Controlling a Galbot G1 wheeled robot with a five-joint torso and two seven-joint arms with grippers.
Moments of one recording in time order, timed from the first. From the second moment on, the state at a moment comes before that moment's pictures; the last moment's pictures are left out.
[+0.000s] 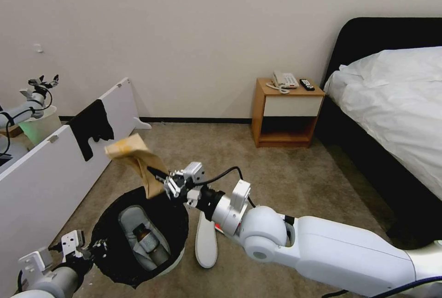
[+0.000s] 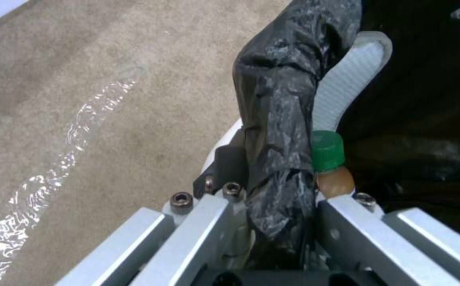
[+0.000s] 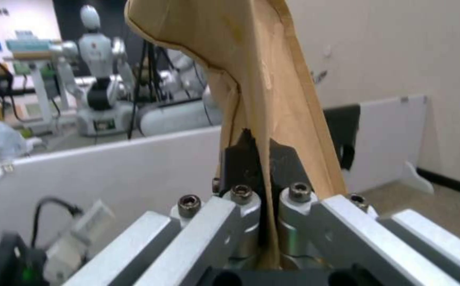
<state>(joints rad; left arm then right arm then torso) 1.58 -1.27 -0.90 -2.21 -0.99 0.74 -0.33 -0.19 0.95 -0.88 1.96 1.00 0.14 0.21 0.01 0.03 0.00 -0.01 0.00</state>
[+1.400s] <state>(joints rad) 1.56 -1.27 -0.90 -2.19 -1.00 0.74 -0.33 -0.25 1.03 -1.02 1.82 0.97 0.12 0.24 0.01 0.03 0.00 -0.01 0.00</state>
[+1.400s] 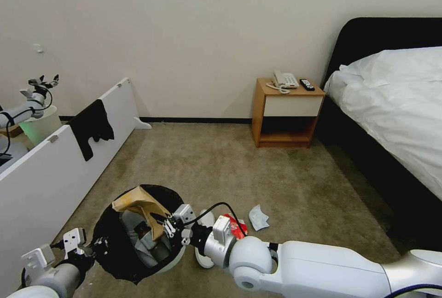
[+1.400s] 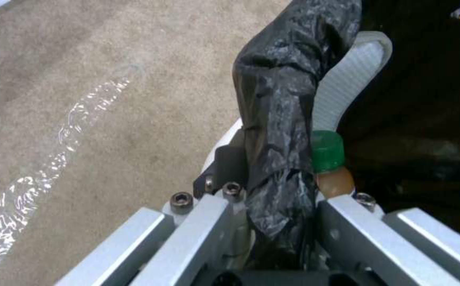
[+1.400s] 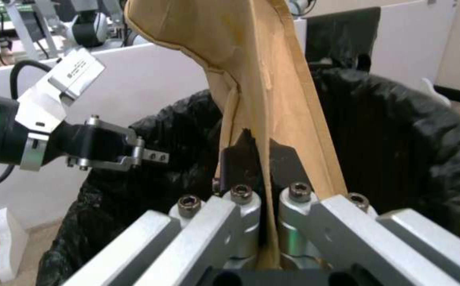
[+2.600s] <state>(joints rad) 1.56 -1.28 -0.90 -2.19 -0.99 0.74 -0.33 -0.26 0.99 -0.97 1.89 0.96 0.11 0.26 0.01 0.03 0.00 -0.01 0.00</state>
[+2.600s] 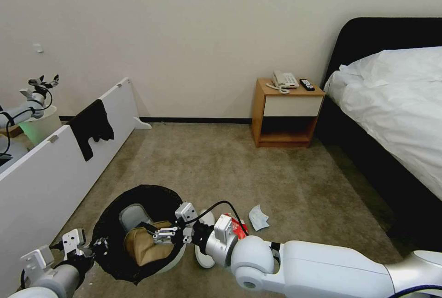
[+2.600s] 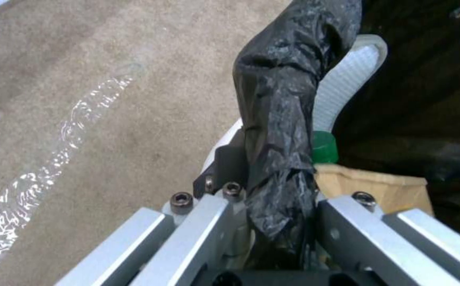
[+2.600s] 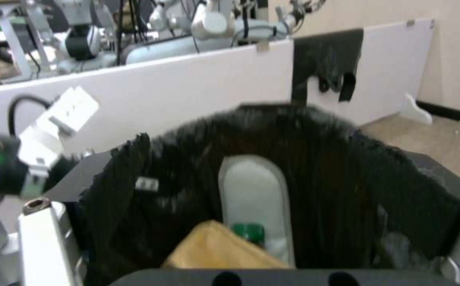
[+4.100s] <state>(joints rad) 1.61 -1.34 -0.99 -2.17 -0.96 0.74 -0.32 -0.96 0.86 0.29 2.00 0.77 0.21 0.22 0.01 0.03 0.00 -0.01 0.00</state>
